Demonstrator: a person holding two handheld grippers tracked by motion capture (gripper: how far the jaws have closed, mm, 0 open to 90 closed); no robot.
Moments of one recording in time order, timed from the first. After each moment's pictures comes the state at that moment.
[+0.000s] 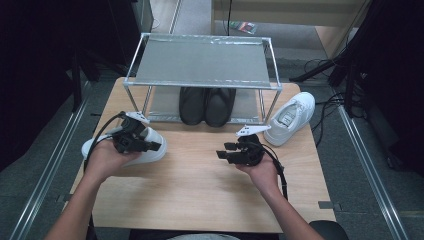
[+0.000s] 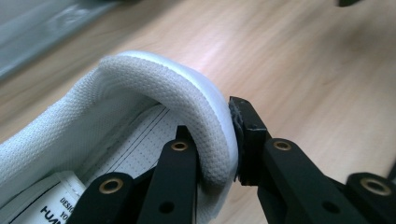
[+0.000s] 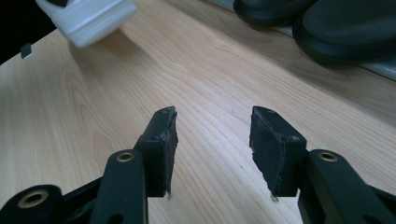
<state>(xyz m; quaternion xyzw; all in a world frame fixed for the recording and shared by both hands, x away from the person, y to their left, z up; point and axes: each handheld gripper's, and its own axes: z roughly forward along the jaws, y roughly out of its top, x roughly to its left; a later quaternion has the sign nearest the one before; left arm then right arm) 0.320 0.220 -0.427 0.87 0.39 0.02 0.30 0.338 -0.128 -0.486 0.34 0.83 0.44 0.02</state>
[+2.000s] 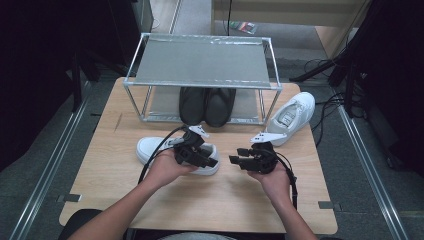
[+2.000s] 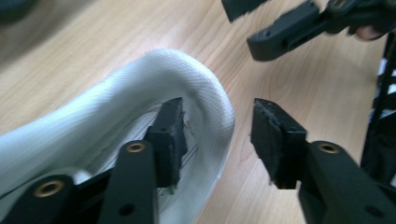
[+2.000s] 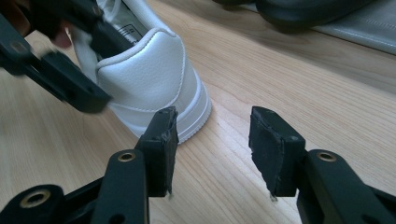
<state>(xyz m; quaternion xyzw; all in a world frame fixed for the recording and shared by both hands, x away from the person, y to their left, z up) 0.328 0.092 -0.462 0.88 0.32 -0.04 0.35 0.318 -0.163 -0.490 0.38 0.82 0.44 0.03</state>
